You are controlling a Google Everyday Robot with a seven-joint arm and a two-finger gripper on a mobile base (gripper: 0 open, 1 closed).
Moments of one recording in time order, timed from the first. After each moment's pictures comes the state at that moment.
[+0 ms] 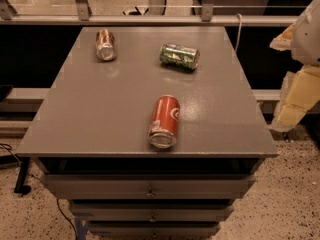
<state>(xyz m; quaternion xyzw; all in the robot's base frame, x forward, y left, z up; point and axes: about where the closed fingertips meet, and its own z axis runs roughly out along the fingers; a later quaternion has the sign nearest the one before) 0.438 -0.217 0.977 -0.60 0.78 -0.03 0.16</state>
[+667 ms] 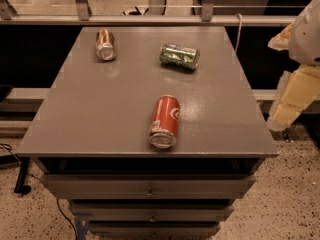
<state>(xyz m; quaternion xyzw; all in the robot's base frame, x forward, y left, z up) 0.440 -0.210 0.976 -0.60 0.78 -0.03 0.17</state>
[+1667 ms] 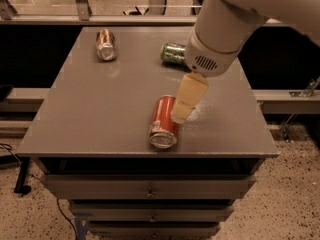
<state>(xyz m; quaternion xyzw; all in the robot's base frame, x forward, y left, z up) 0.496 -0.078 0.931 -0.55 0.81 -0.03 0.19</state>
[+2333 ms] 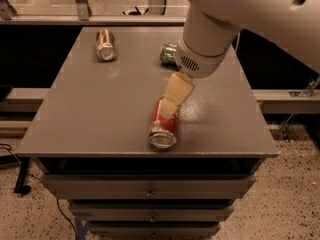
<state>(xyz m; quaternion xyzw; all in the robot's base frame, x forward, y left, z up) 0.514 -0.070 0.913 -0.46 0.87 -0.04 0.18</state>
